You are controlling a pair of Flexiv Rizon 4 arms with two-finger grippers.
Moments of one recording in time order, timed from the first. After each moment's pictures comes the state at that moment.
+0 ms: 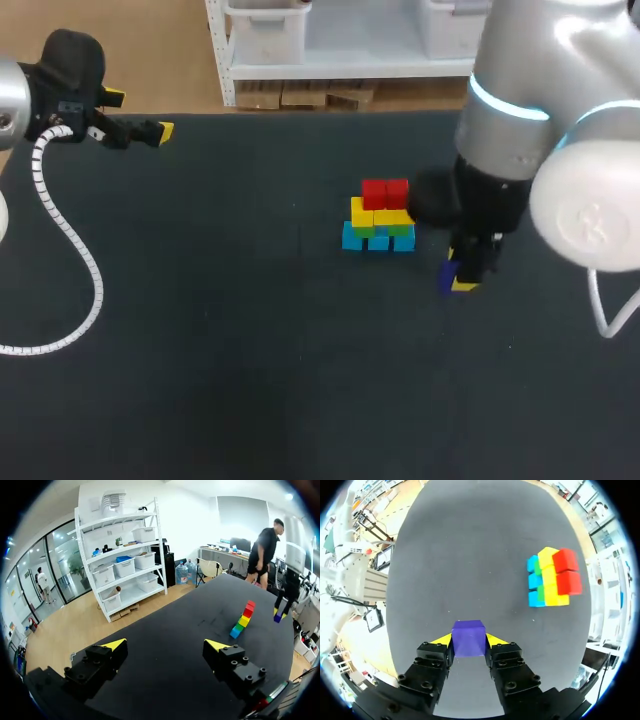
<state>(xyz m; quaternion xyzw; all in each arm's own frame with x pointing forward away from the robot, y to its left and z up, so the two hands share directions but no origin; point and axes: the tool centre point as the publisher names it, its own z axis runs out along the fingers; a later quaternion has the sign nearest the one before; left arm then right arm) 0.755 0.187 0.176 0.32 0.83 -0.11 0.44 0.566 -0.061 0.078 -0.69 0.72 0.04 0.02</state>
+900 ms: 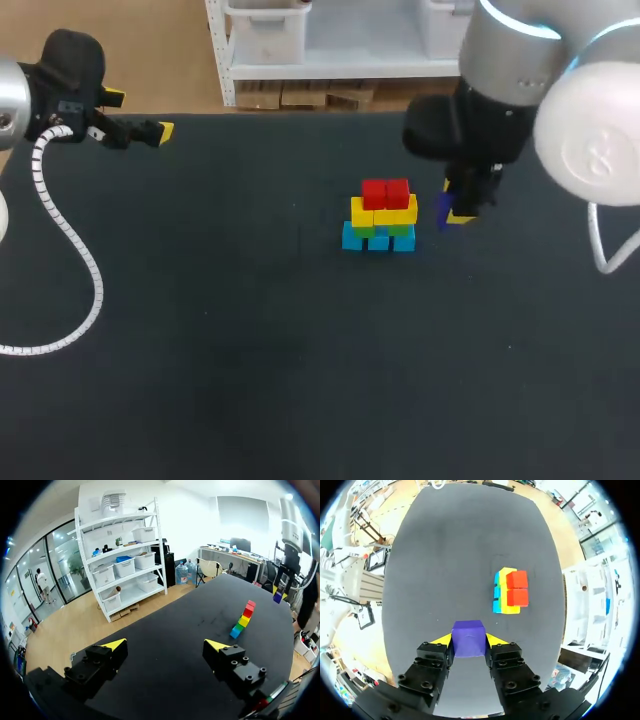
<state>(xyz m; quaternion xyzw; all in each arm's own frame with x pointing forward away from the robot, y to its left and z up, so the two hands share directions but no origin) 0.755 0.187 0.176 0.32 0.83 -0.11 0.44 0.613 -0.048 0.145 -0.71 0.70 0.00 0.06</state>
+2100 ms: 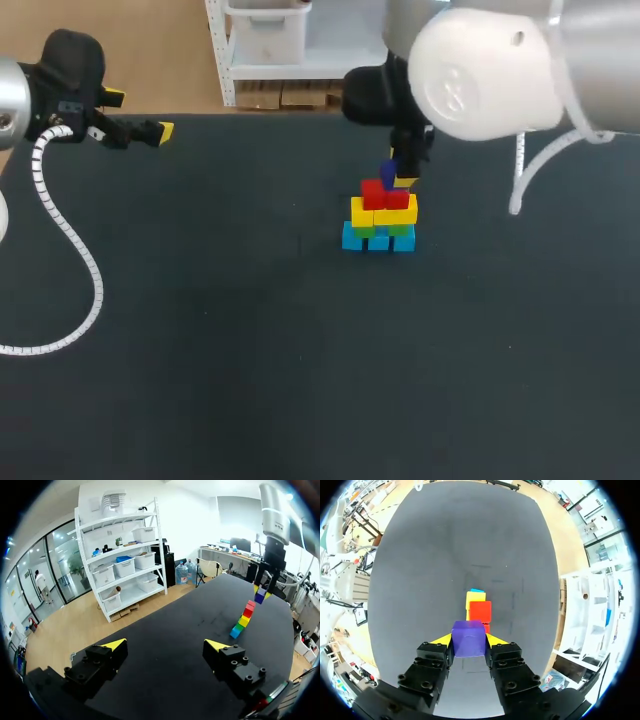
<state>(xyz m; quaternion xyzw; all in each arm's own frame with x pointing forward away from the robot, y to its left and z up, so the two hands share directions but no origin) 0.755 0.187 0.176 0.32 0.83 -0.11 0.44 0.691 0.005 0.129 -0.72 0.69 0.00 0.04</state>
